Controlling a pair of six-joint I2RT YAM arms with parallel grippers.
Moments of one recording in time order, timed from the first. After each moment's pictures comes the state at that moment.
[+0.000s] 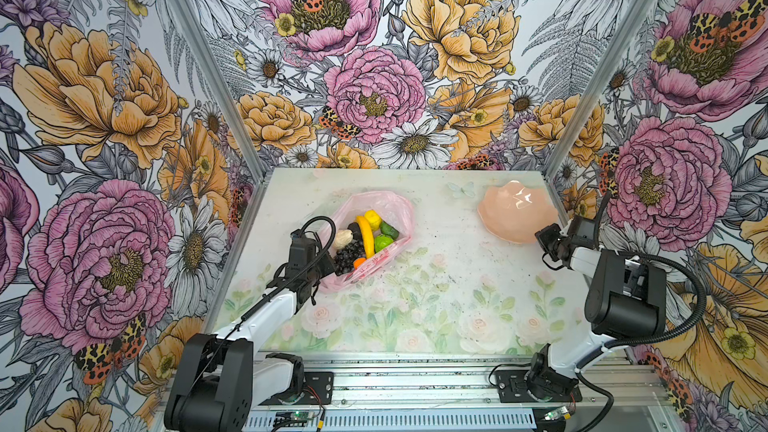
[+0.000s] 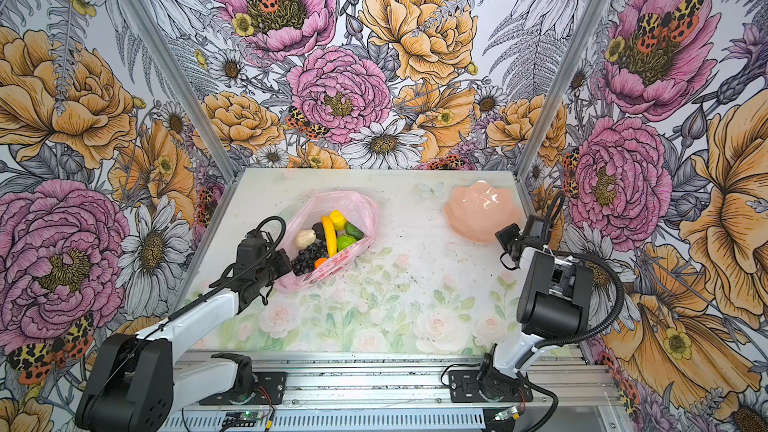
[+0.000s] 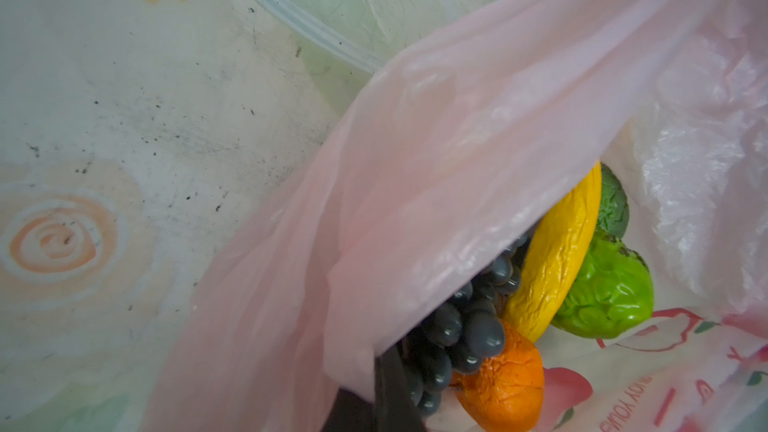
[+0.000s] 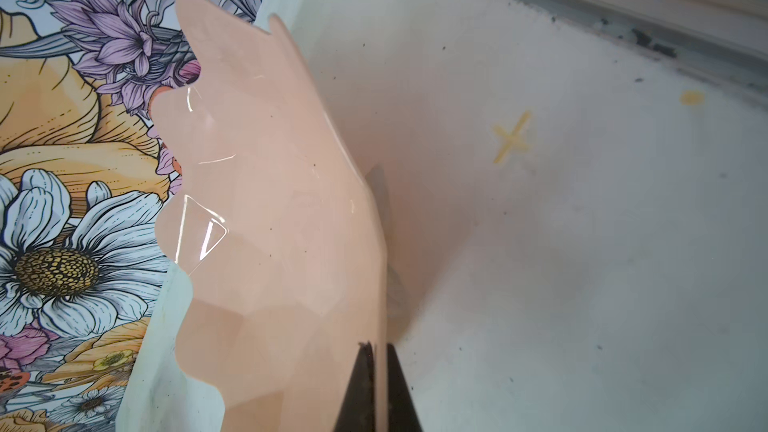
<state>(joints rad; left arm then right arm) -0.16 1.18 0.48 -0.02 0.00 -0.61 -0.42 1.65 0.80 0.10 -0.38 0.71</state>
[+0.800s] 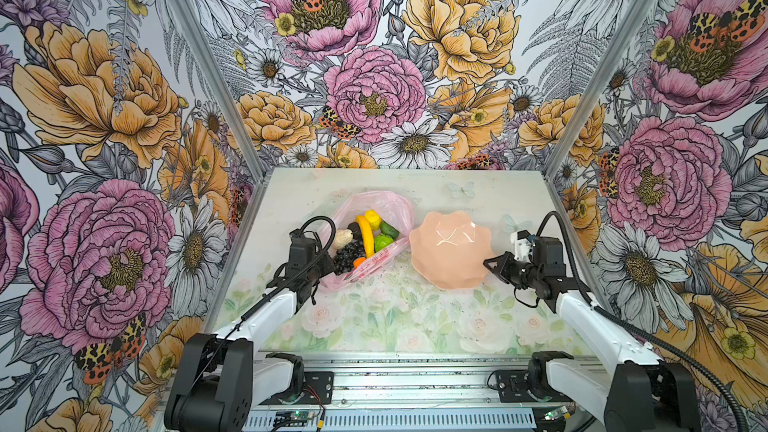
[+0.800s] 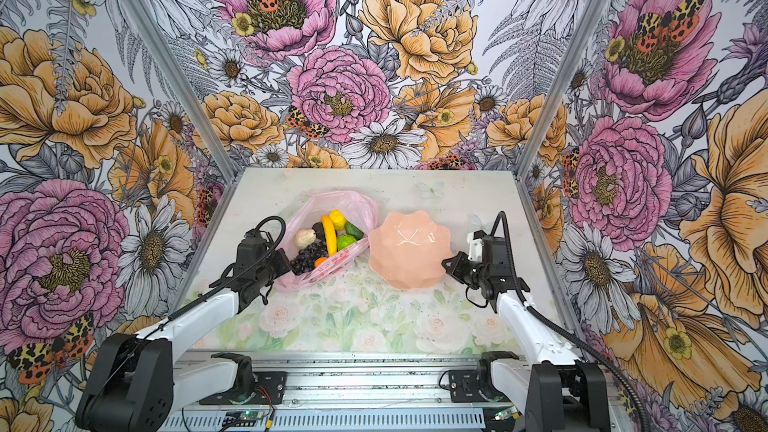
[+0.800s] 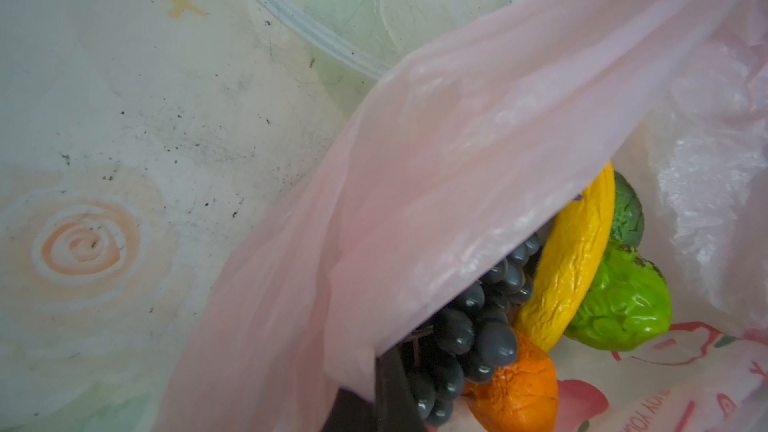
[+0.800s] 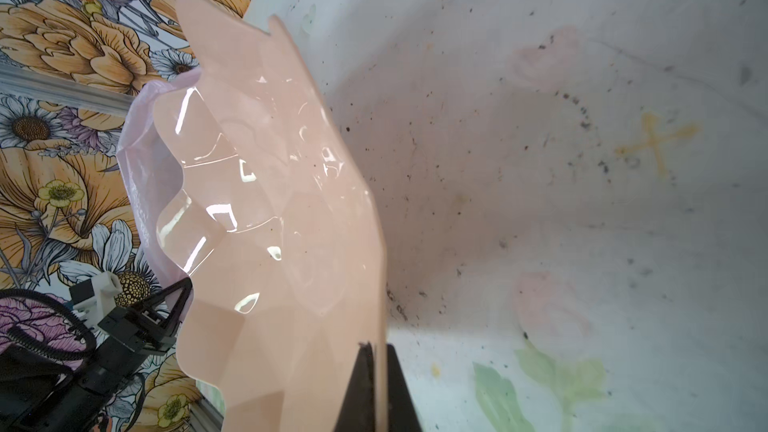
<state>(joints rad) -0.16 1.18 0.48 -0.02 -0.04 -0.60 0.02 1.04 0.51 -0.29 -0.57 0.61</state>
